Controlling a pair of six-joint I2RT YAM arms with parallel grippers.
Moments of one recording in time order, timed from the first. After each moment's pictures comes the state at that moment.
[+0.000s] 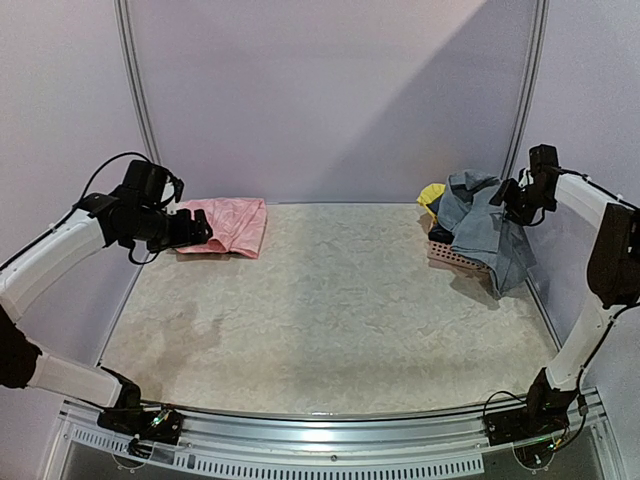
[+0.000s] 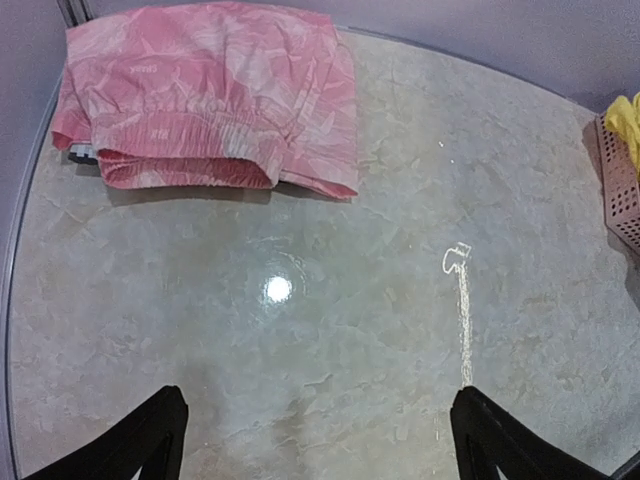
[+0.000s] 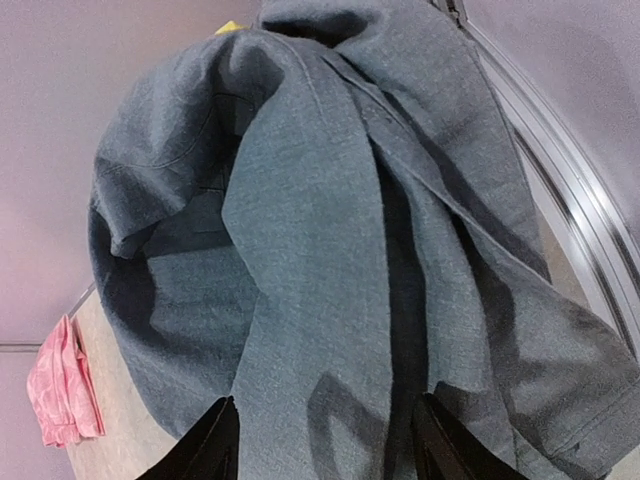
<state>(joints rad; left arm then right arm) -0.33 1.26 1.14 -0.68 -0.07 -0.39 -0.13 1.77 1.51 -0.57 -0.23 0.55</state>
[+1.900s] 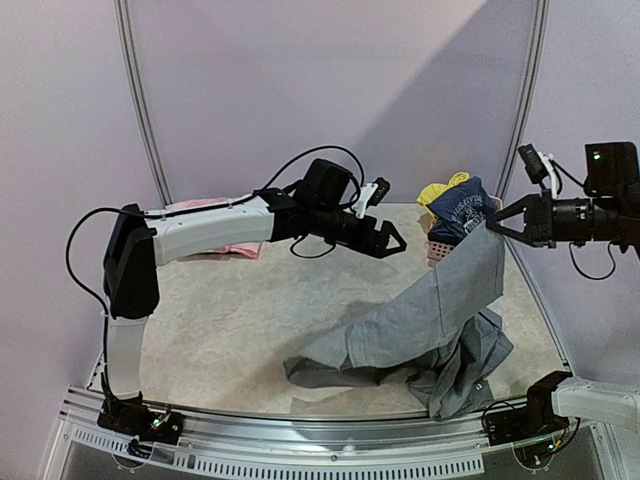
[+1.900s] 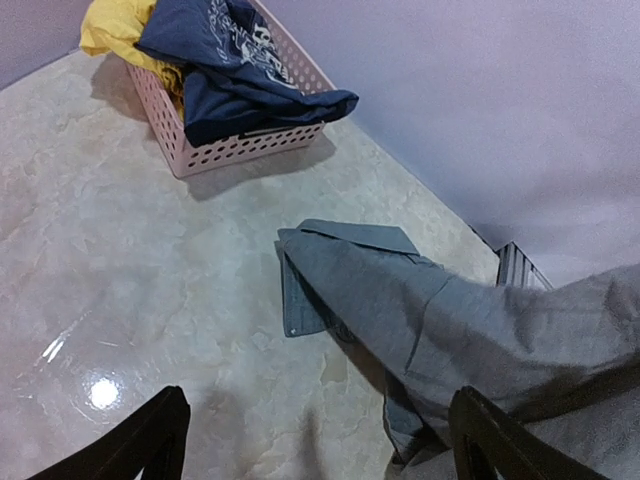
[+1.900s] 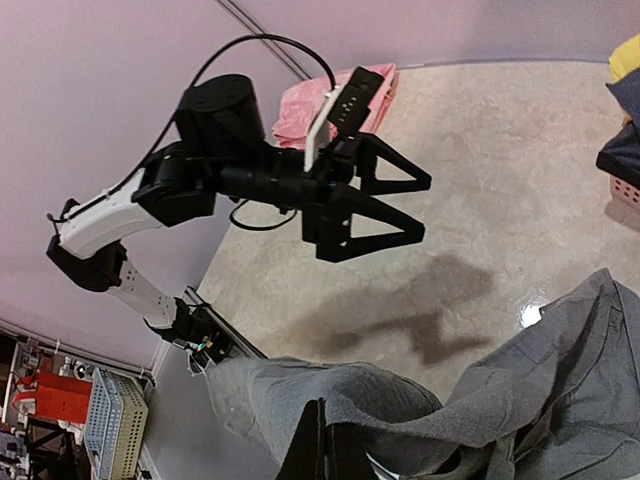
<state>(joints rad) -0.89 2.11 1.85 -0.29 0.36 -0.33 0.36 0.91 1.38 -0.99 -0.58 0.43</state>
